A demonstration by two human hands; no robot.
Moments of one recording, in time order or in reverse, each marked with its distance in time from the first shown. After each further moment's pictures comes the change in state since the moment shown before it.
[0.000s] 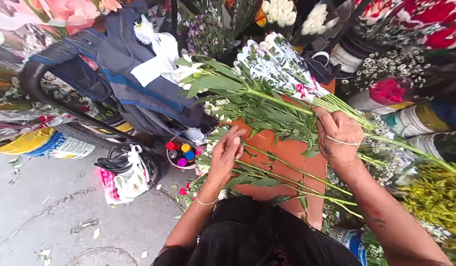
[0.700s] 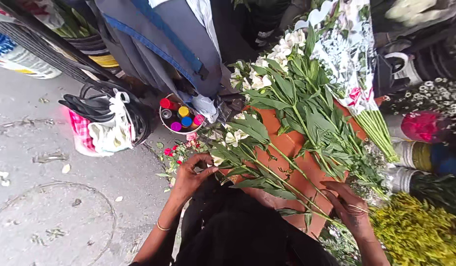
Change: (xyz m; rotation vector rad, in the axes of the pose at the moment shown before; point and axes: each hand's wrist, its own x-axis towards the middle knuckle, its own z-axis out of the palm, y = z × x) left_hand -0.093 -0.082 -0.163 0.453 0.199 -0.171; right_hand -0.134 0.030 0.024 0.579 -0.706 0.207
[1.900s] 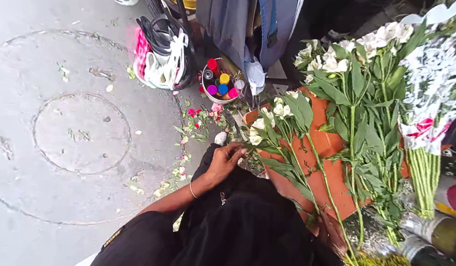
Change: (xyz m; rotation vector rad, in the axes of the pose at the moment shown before) left_hand -0.094 0.001 0.058 -0.071 0.179 -0.173; right_hand -0.099 0.019 0.064 0.066 0.182 -0.097
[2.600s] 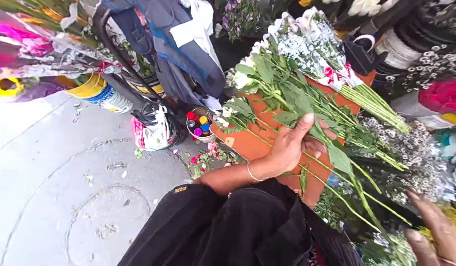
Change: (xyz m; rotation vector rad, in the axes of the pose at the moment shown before) left_hand -0.031 0.216 0.198 -0.872 -0.611 0.030; right_hand -0.058 -0.090 -0.187 -0.039 0.037 0.119
